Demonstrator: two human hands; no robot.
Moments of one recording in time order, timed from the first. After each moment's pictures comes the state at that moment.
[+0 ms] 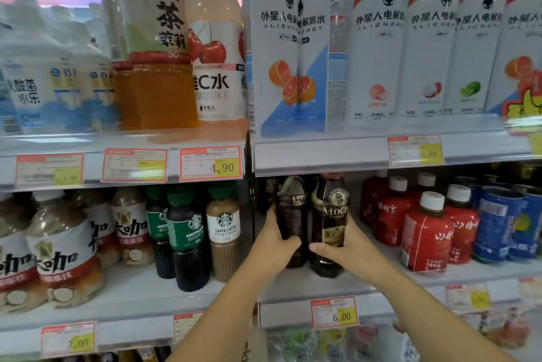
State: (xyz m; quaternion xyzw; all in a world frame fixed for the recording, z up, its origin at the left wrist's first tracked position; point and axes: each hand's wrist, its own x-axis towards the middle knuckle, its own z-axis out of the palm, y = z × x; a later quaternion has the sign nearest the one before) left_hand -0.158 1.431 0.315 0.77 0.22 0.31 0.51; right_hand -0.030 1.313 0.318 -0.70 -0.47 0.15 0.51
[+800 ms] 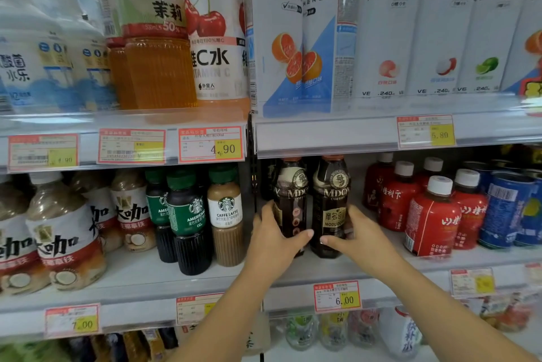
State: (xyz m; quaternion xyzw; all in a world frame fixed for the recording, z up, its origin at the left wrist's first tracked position) left_hand -0.166 1.420 0.300 0.79 0.31 0.36 0.39; right_hand -0.033 1.304 0.312 -0.76 -0.48 0.04 0.43
